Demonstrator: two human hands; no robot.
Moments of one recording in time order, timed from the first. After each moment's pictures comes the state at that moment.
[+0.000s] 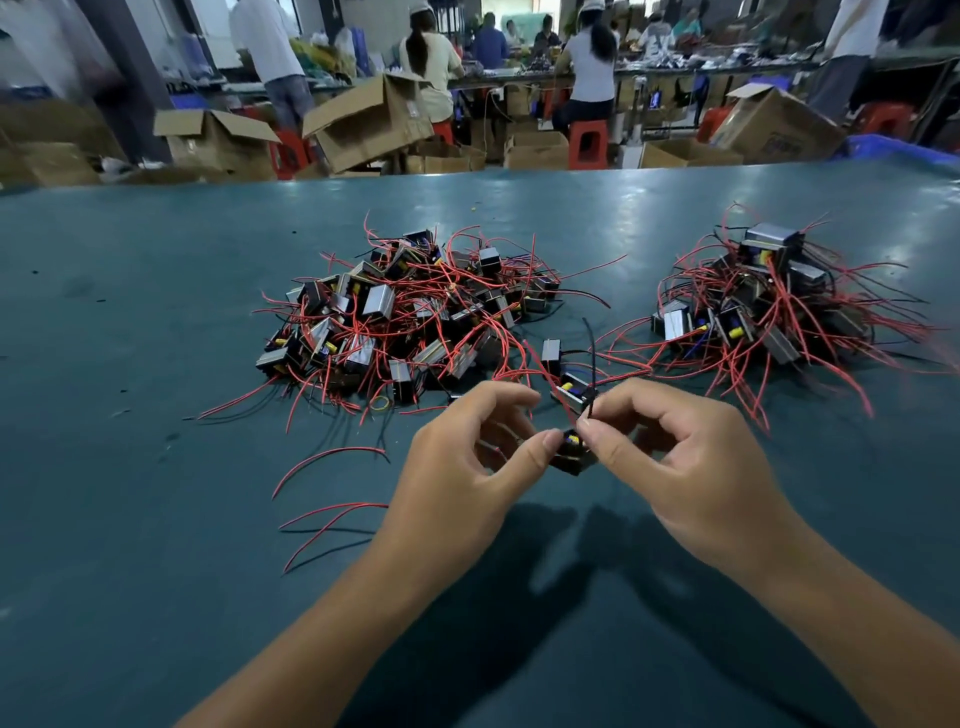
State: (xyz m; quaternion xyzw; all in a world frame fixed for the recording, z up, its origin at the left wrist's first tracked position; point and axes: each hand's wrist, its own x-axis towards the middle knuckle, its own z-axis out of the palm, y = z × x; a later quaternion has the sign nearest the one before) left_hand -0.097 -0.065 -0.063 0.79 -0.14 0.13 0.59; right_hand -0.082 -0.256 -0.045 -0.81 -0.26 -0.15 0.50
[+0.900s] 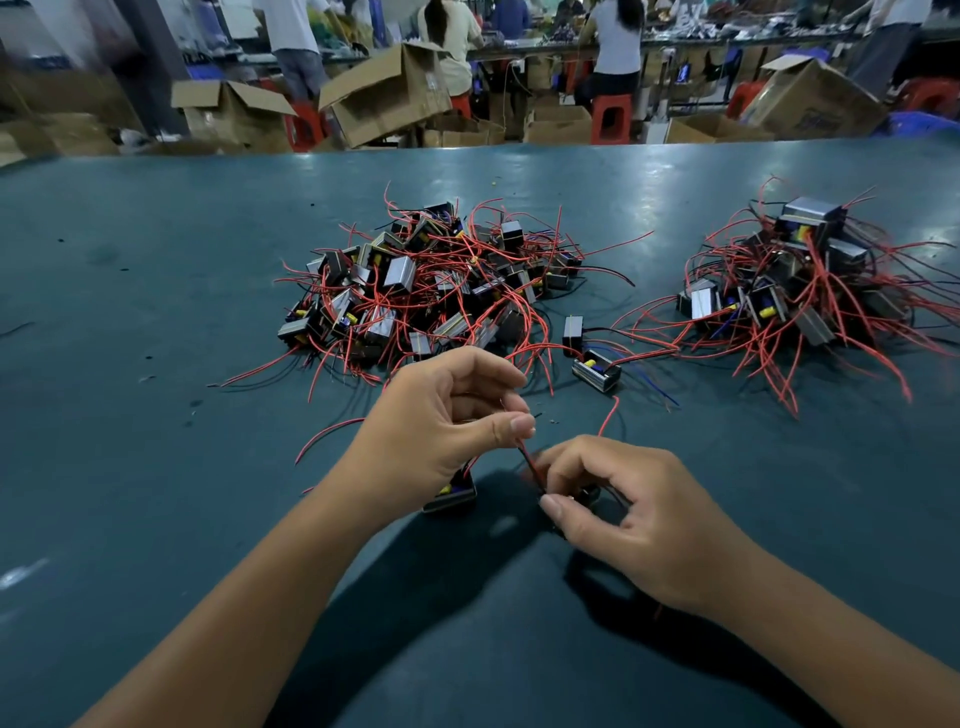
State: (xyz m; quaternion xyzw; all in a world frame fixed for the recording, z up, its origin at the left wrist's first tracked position) left_hand -0.090 -0.024 -0.052 0.74 -0.13 0.02 0.66; right_hand -0.101 -0.233 -0.079 -0.80 -0.35 -0.01 0.49
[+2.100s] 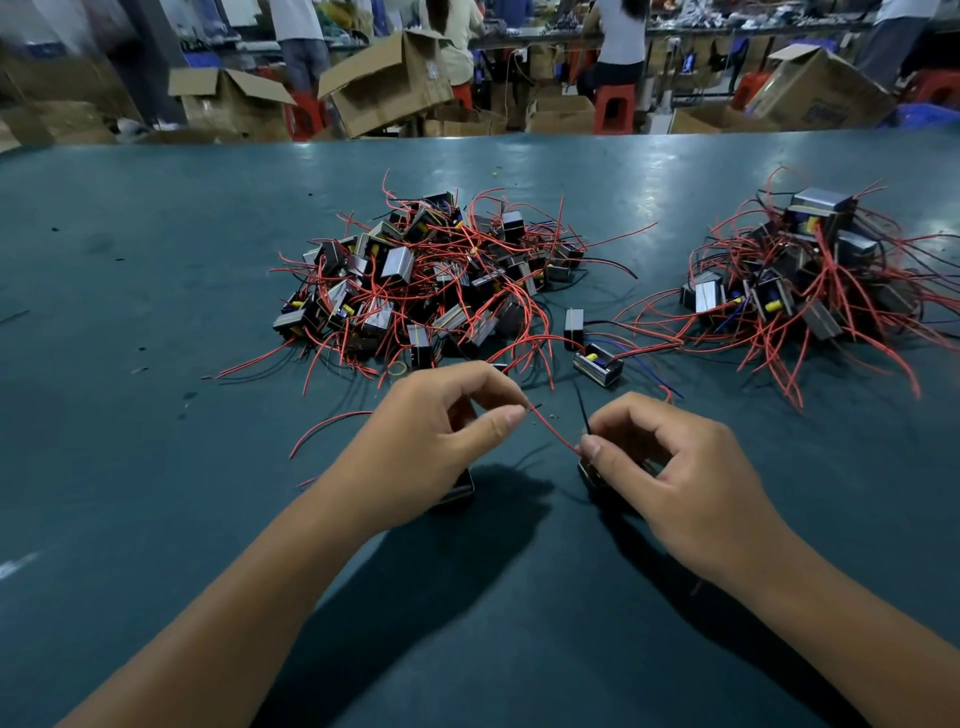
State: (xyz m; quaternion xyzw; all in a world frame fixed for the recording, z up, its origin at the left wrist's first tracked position) left_hand -0.093 -0.018 -0.056 0.86 -0.16 0.05 0.48; right_hand -0.091 -0.245 -0.075 -0.84 -0.21 -0.09 0.49
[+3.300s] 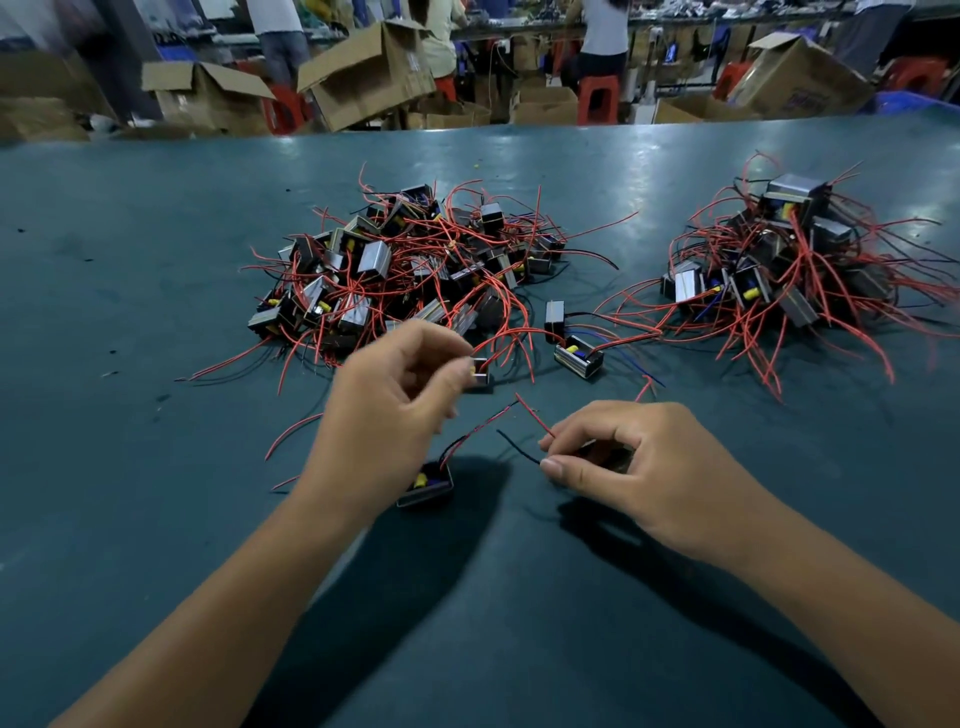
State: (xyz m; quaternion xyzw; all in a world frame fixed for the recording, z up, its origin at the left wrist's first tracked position) left_hand -0.088 -0.025 -0.058 0.81 -0.08 0.17 0.56; right_hand -0.080 -0.251 -0.070 -0.86 -0.27 0.01 0.44
